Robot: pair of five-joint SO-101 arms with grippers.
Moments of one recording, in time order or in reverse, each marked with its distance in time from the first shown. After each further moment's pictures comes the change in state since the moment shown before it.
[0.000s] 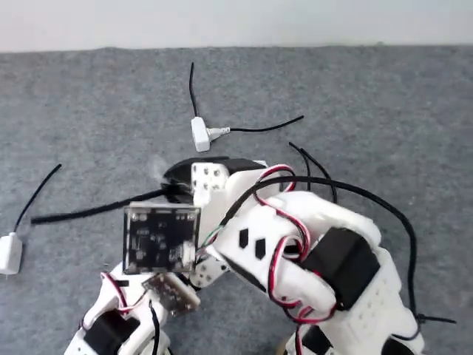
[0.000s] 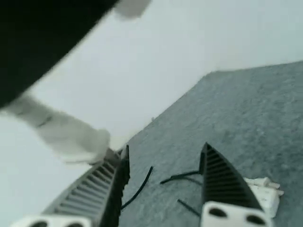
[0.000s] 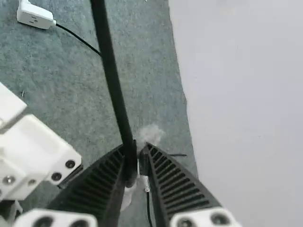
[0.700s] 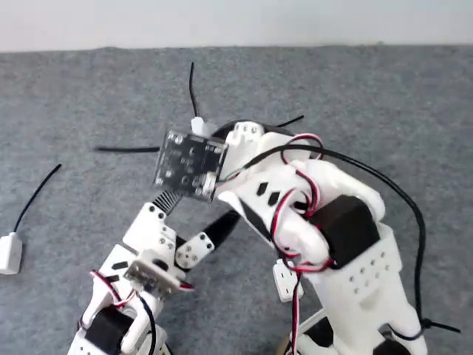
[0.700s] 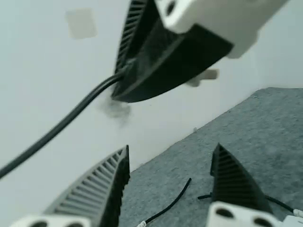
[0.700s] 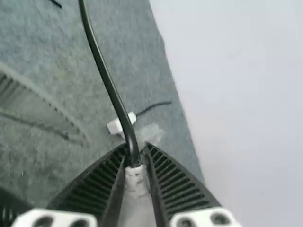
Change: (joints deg) left arm -9.3 0.0 2.8 -9.7 3.7; right arm 12.9 0.1 4.7 -4.4 0.0
